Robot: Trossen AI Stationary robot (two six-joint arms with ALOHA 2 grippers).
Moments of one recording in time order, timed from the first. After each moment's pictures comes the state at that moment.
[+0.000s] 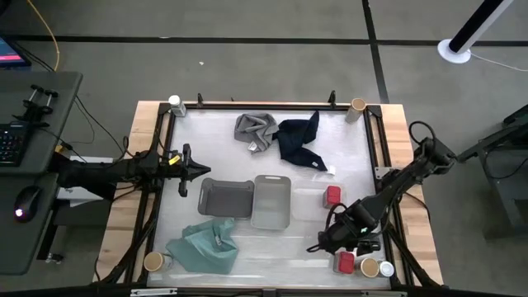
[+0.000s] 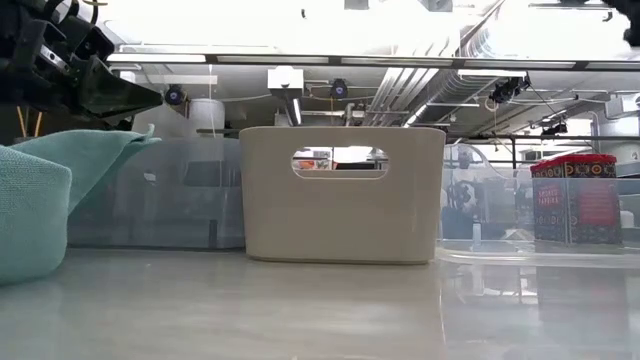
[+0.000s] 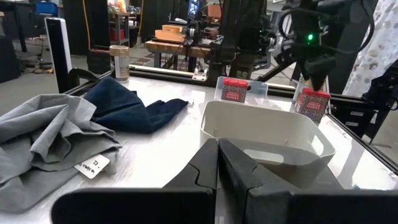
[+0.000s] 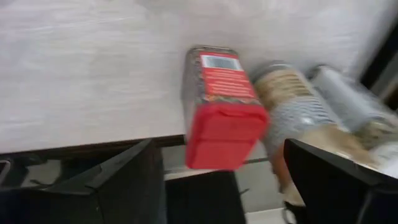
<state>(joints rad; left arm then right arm) 0.03 0.10 0.01 0.01 -0.04 -0.10 0.66 1.58 1.12 -0.85 -0.41 2.34</state>
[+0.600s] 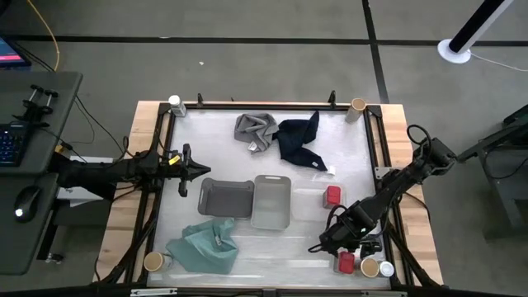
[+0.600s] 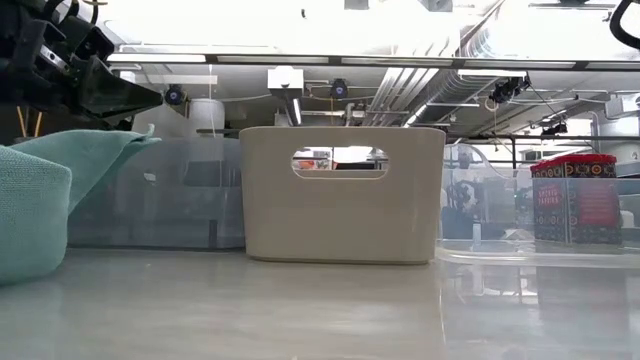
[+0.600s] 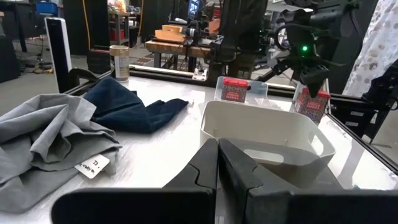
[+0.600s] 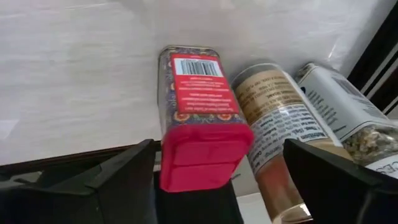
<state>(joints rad) 0.03 0.10 0.01 0.01 -0.04 -0.10 0.66 1.58 1.03 -0.78 -0.51 2.35</state>
